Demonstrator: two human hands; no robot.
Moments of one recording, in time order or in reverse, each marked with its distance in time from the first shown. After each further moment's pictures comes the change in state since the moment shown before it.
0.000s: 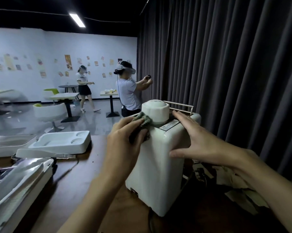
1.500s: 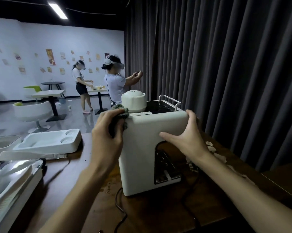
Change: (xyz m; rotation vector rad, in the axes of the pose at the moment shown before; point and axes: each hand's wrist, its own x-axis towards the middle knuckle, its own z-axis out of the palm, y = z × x) left_hand 0.007 -0.037 -0.005 -0.230 0.077 -0.069; right_hand 0.005 -0.003 0.055 0.379 0.590 0.340
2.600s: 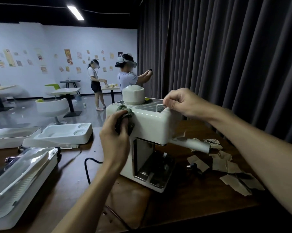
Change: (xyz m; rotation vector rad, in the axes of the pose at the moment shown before) left_hand -0.027 0.021 0.018 -0.054 0.184 -0.154; right_hand 0.075 -0.044 -0.034 -0.187 -0.575 -0.405
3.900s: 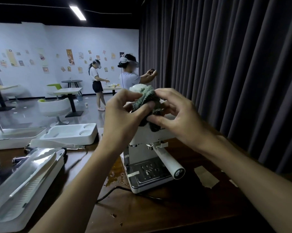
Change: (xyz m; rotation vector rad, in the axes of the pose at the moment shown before) left_hand 0.039 0.057 -0.025 -0.158 -0.244 -0.059; right_hand -0.025 -0.059 0.064 0.221 0.338 -0.320
